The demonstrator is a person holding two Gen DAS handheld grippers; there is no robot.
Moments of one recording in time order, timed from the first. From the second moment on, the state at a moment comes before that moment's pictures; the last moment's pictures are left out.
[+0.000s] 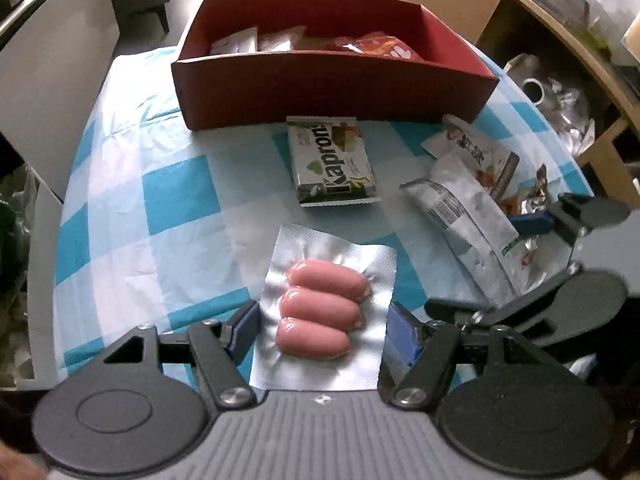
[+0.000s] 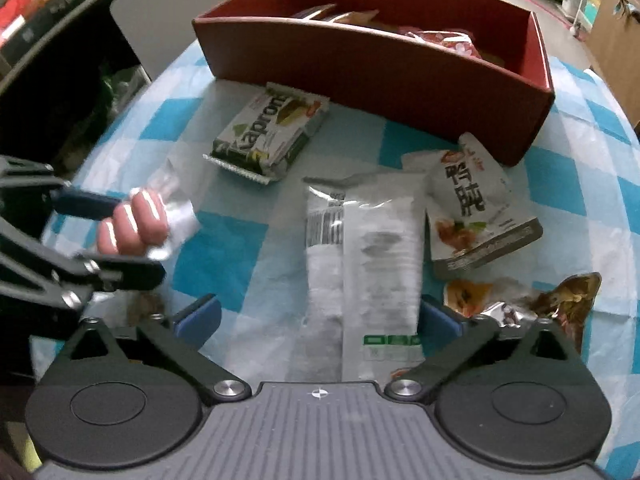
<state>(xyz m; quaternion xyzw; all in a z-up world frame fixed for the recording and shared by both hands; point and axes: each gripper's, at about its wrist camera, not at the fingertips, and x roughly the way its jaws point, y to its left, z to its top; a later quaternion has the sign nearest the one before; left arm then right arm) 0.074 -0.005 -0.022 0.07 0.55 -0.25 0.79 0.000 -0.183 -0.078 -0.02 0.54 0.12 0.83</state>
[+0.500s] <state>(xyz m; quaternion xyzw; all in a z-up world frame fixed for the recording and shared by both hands) 0.072 -0.013 -0.026 0.09 0.55 -0.24 0.79 -0.003 -0.192 -0.059 -0.01 0.54 0.08 0.84</state>
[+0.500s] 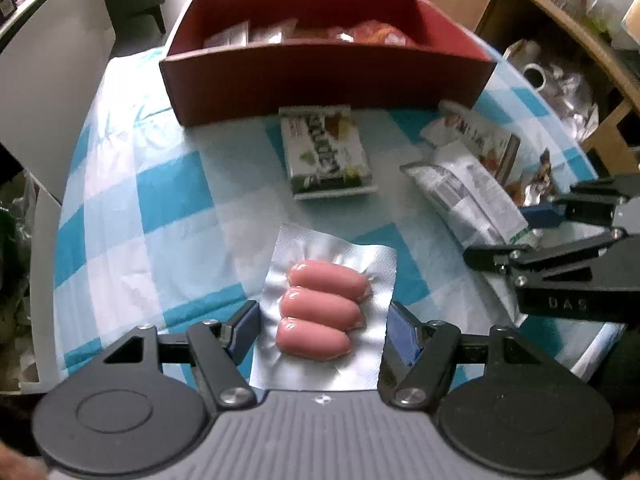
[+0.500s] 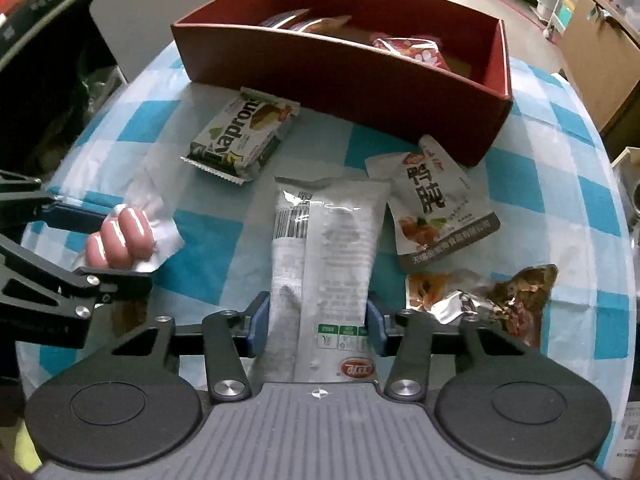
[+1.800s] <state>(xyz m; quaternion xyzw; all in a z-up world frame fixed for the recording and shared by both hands) 0.150 -0.055 0.048 0.00 0.43 -0.21 0.88 0.065 -0.253 0.025 0.13 0.40 0.10 0.90</state>
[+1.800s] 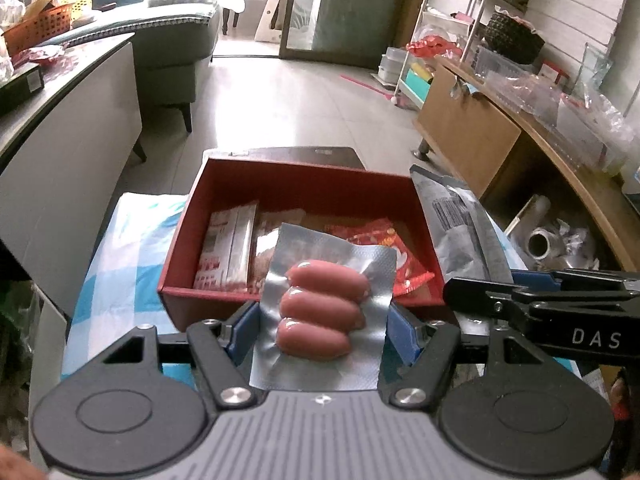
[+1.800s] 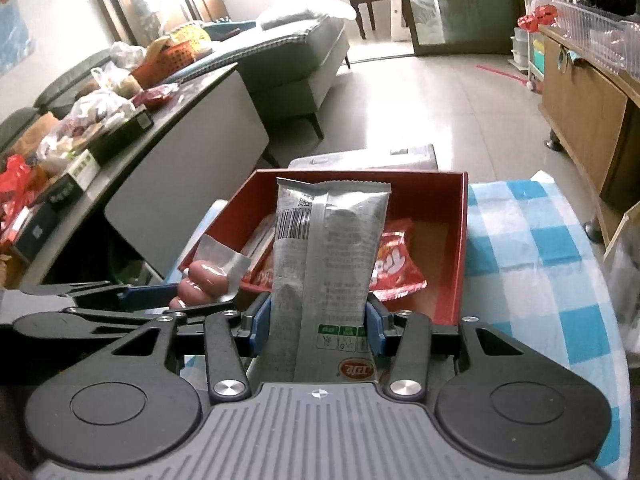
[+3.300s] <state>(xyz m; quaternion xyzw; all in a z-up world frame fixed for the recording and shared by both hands) 0.228 -0.093 0.013 0.04 0.43 -0.15 0.89 0.154 -0.267 -0.020 0.11 0.45 0.06 0.89</state>
